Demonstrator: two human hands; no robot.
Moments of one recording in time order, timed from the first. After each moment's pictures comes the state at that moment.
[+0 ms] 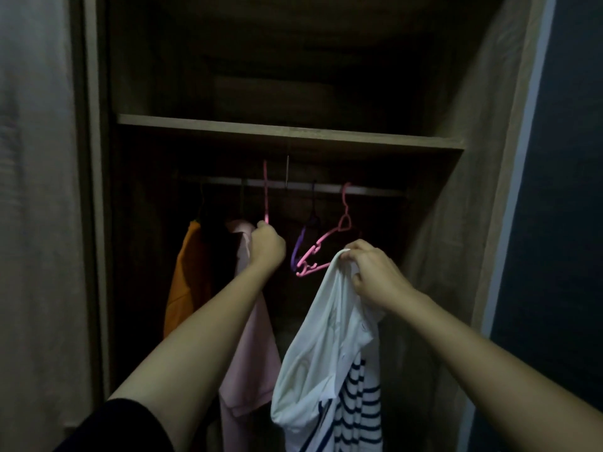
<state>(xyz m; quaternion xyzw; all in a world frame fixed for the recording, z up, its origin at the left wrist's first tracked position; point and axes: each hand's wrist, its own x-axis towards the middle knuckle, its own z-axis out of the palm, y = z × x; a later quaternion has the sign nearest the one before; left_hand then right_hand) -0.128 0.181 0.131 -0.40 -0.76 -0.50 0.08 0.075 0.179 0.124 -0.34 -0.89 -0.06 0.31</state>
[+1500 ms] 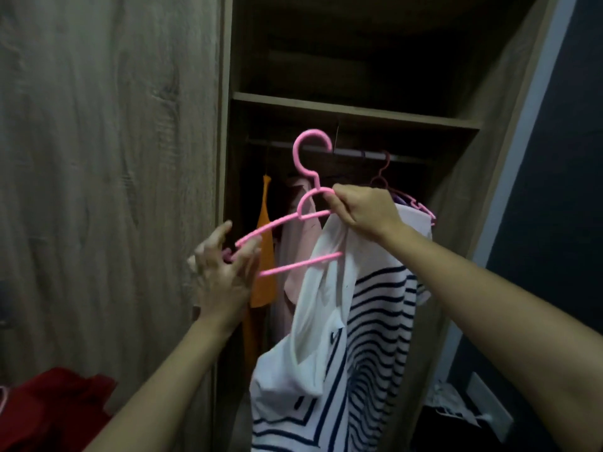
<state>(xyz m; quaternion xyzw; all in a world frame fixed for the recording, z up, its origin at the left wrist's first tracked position) -0.174 -0.162 0.002 -0.49 -0.58 -0.49 0.43 0.014 -0.020 0.141 -0.16 -0.85 -0.27 0.42</state>
